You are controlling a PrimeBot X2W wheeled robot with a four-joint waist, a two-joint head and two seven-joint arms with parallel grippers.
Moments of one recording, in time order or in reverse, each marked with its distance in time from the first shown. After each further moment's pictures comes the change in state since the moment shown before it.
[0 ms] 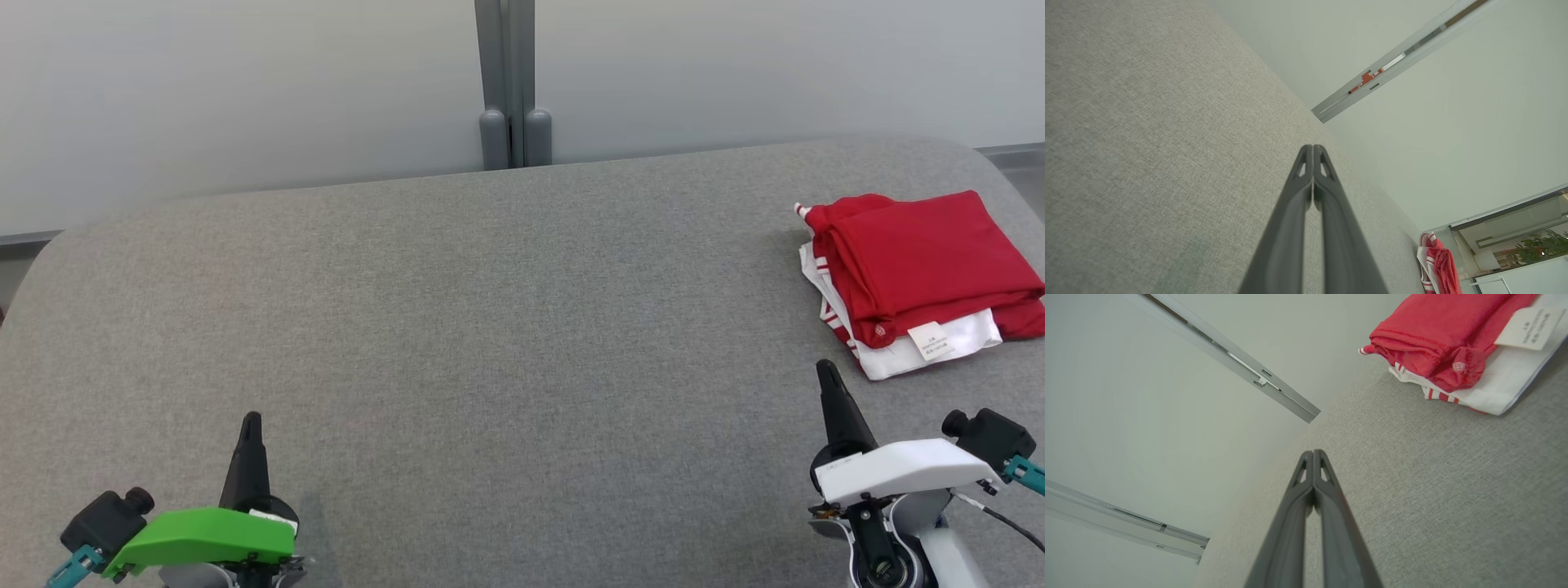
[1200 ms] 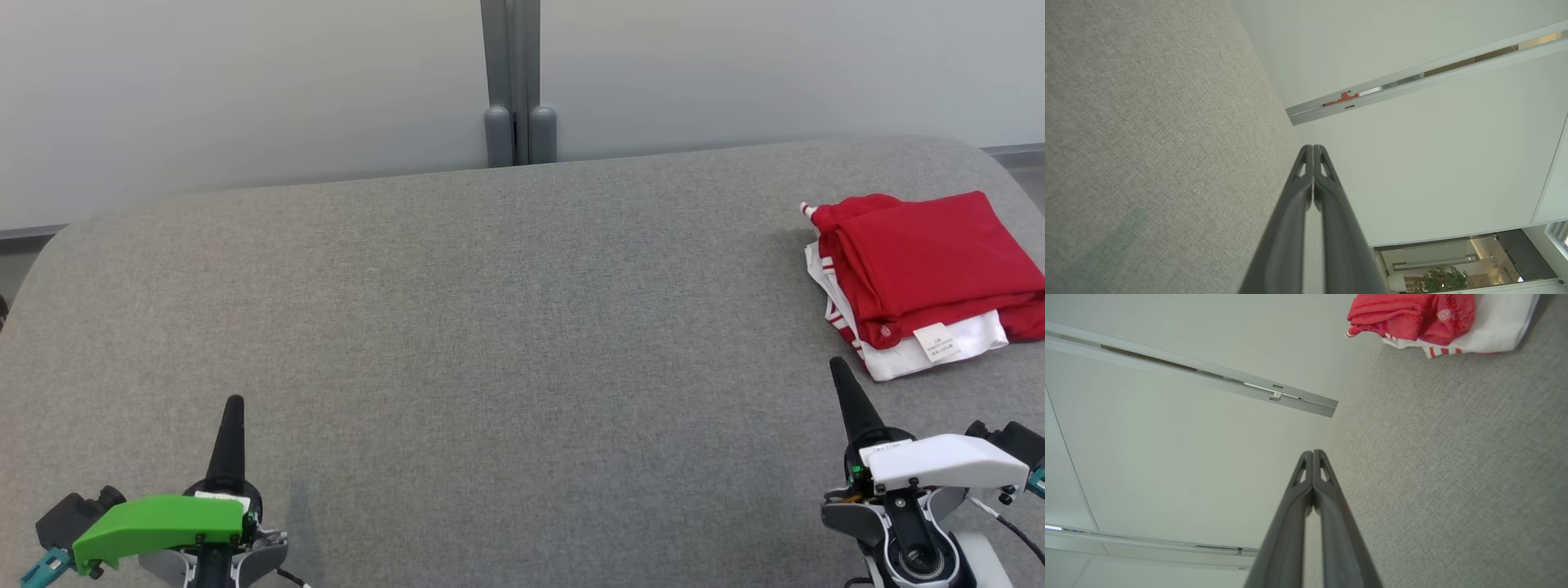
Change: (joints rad) left arm -0.036 0.000 0.061 0.001 -0.332 -0.022 0.100; right arm -0.007 -0.001 -0.052 -0.009 0.372 0.000 0.098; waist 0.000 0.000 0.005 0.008
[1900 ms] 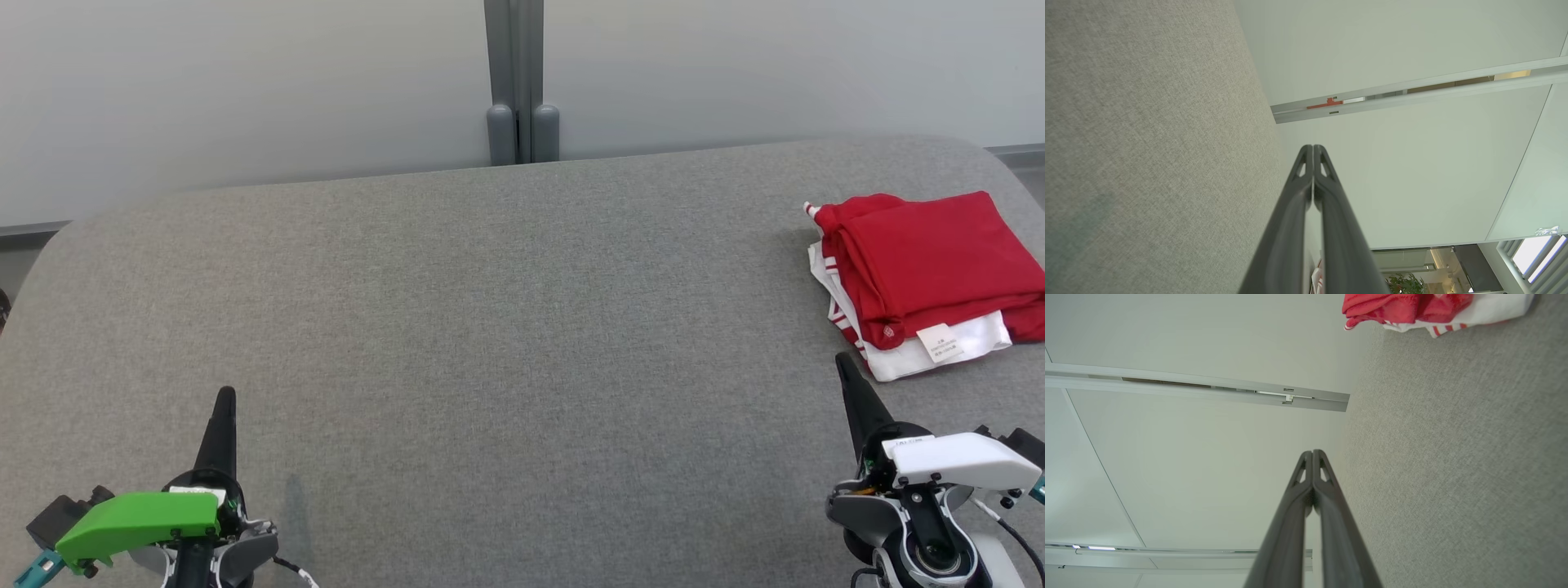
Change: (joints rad) left arm -0.015 0.000 0.028 0.000 -0.149 -0.008 0.045; right arm -0.006 0.000 -0.025 -0.003 0.168 0.000 0.048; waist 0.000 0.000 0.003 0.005
